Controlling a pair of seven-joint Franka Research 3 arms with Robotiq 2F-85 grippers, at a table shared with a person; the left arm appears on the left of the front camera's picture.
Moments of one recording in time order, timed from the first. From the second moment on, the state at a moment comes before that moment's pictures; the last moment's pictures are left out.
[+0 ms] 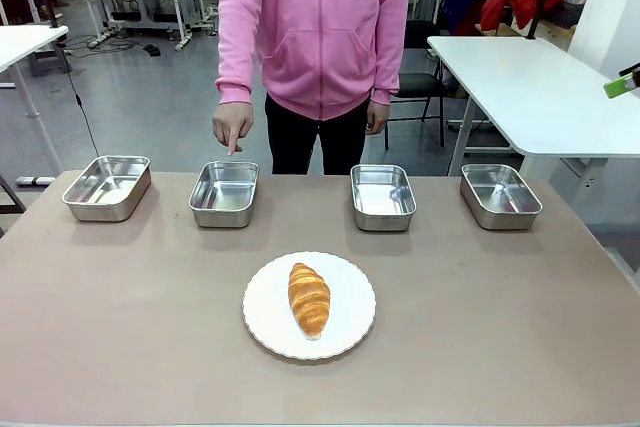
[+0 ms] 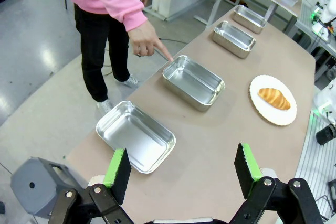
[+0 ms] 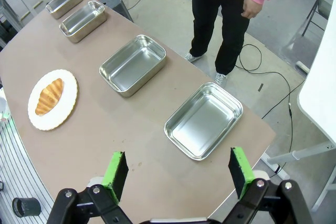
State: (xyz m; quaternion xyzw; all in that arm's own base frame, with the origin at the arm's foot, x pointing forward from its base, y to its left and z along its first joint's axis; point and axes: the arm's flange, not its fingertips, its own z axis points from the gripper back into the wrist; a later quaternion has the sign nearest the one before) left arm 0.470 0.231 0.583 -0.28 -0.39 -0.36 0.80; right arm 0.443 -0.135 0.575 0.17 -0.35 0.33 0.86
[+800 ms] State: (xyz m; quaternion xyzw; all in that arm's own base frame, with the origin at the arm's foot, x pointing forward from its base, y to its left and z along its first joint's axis) left arm 0.470 0.231 0.583 -0.28 -0.39 -0.36 0.80; right arm 0.443 -0.136 0.575 0.17 -0.35 0.33 0.86
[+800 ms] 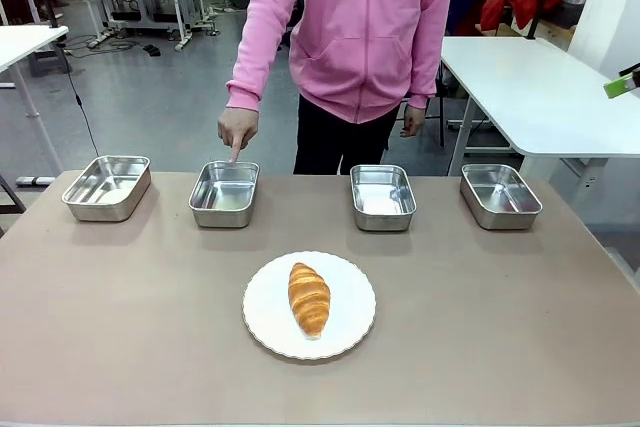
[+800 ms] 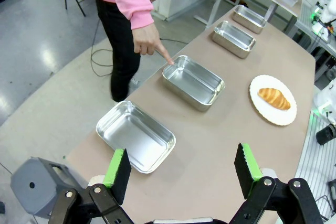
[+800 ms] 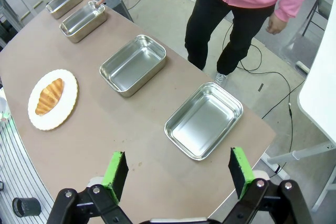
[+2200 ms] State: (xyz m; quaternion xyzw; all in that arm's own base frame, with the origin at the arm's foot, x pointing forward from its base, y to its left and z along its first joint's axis) left arm 0.430 0.014 0.614 -0.20 -0.31 -0.36 0.86; right arm 0.443 -0.135 0.575 0.17 -0.35 0.33 0.86
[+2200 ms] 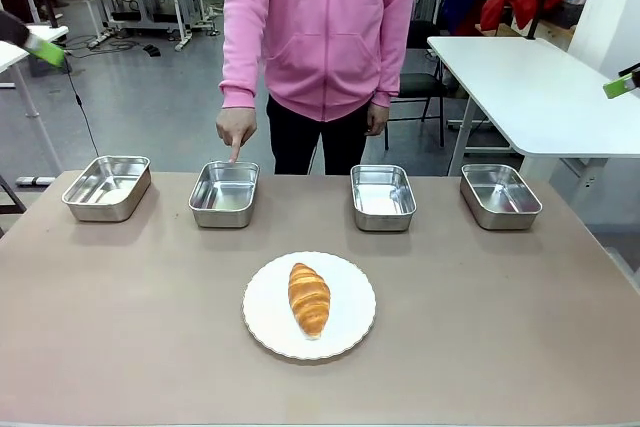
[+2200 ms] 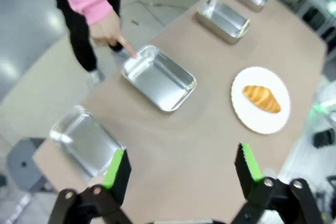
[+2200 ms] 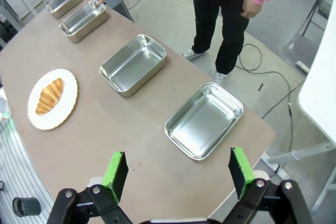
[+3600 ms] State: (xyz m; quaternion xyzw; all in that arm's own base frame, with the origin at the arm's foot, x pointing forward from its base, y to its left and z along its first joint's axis) left arm 0.306 -0.255 0.460 -0.08 -0.20 -0.24 0.95; right arm 0.443 -0.135 0.574 0.17 -0.35 0.33 0.86
